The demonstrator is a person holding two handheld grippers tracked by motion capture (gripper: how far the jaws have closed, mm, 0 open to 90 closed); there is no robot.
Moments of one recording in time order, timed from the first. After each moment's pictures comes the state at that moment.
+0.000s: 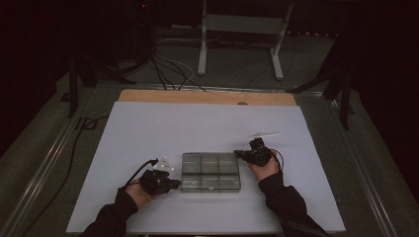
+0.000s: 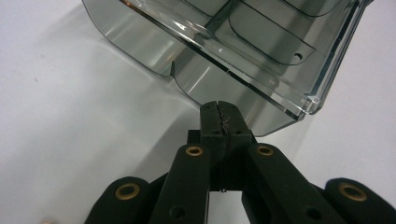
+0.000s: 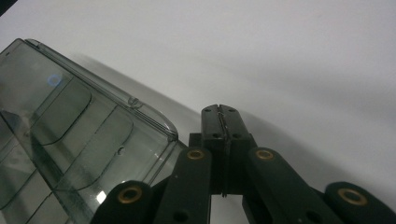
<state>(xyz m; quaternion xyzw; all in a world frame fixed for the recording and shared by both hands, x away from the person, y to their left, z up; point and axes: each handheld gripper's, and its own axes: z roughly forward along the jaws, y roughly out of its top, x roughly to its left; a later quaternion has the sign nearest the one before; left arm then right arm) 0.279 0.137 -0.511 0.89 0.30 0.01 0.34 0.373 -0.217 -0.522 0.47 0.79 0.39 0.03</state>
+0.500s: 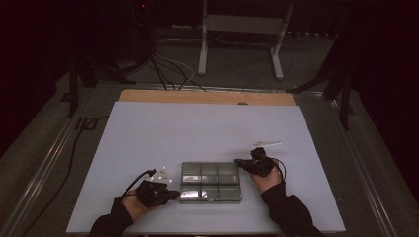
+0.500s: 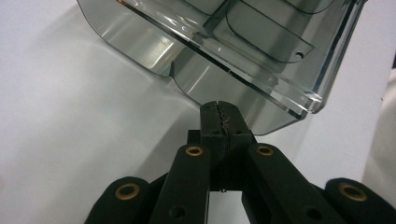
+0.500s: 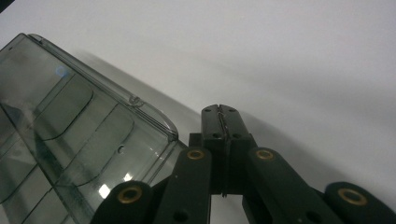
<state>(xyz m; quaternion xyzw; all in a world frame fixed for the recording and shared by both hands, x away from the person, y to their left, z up) 0.249 0.139 -0.512 0.90 0.29 0.00 0.34 0.340 -0.217 -0.520 0.46 0.79 0.39 0.02</state>
